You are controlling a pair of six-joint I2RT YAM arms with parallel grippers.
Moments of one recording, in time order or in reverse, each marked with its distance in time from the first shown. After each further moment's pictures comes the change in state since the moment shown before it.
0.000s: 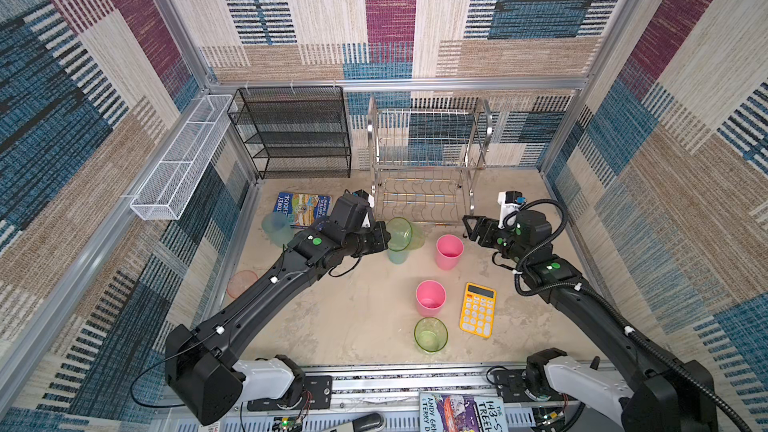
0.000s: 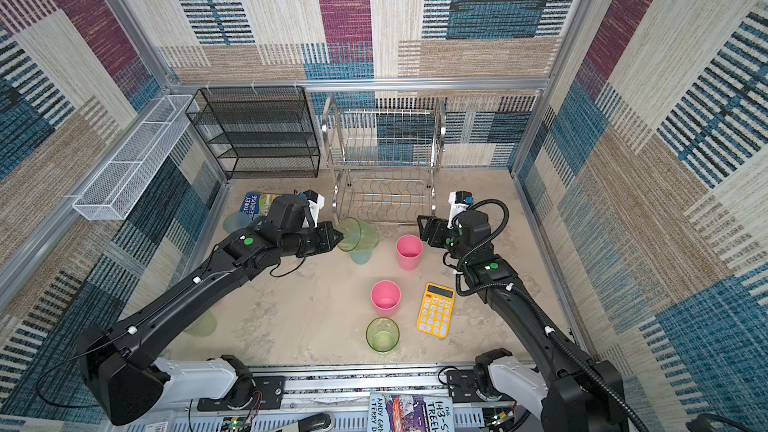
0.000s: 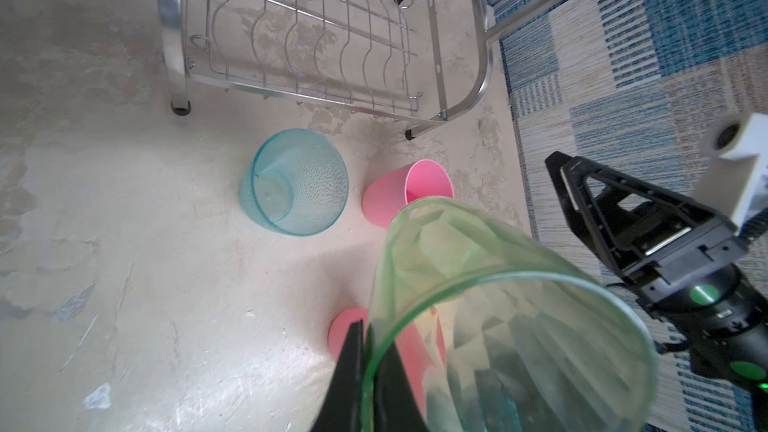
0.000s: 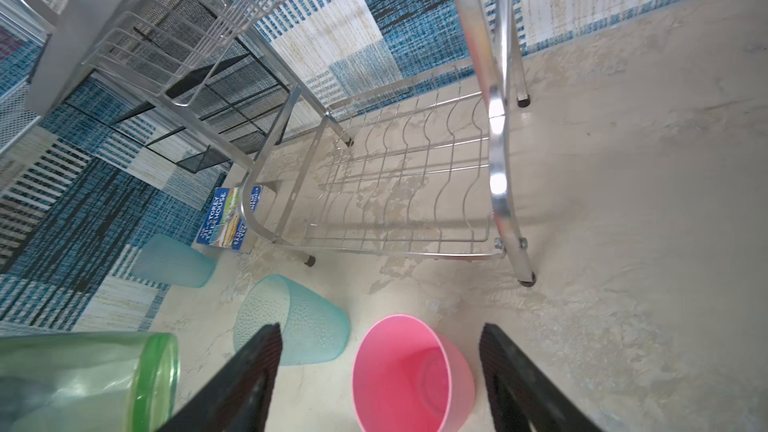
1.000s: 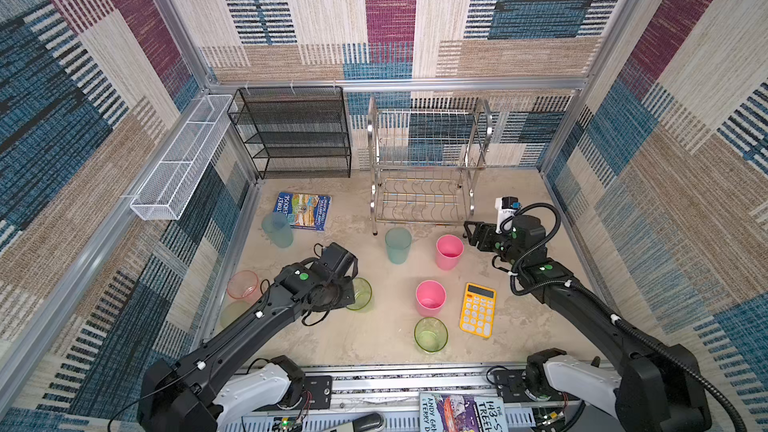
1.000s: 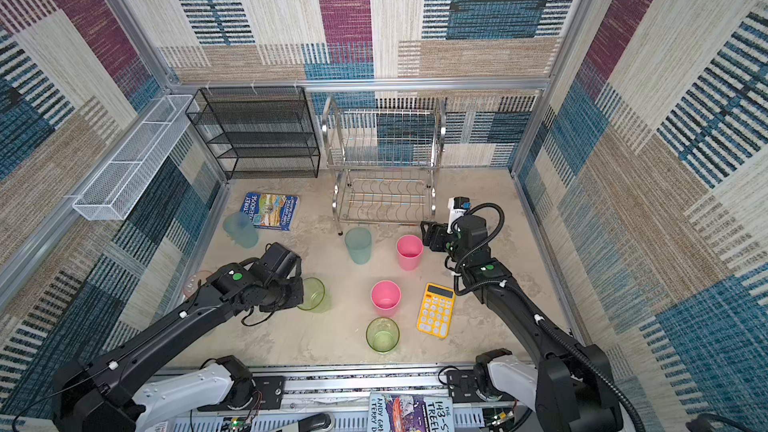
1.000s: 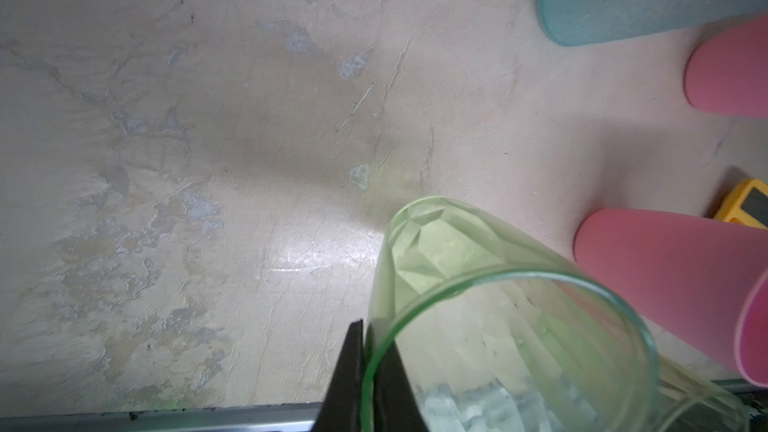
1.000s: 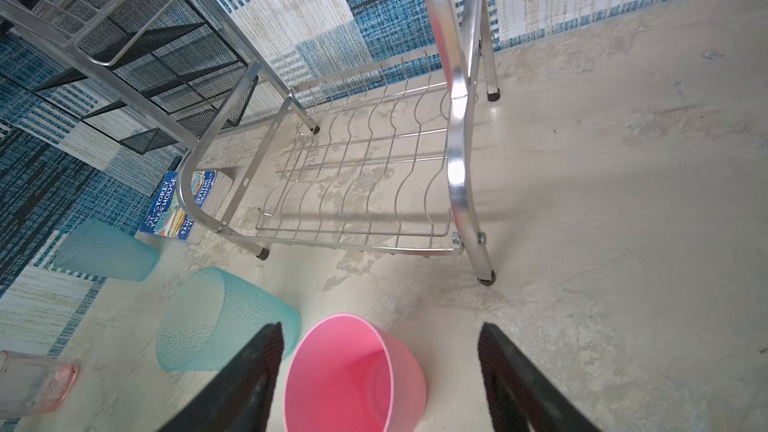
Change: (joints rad) left arm 0.000 -0.220 -0.316 -0.418 -0.234 -0.020; right arm -0.043 0.059 -0.080 0.102 0.028 -0.117
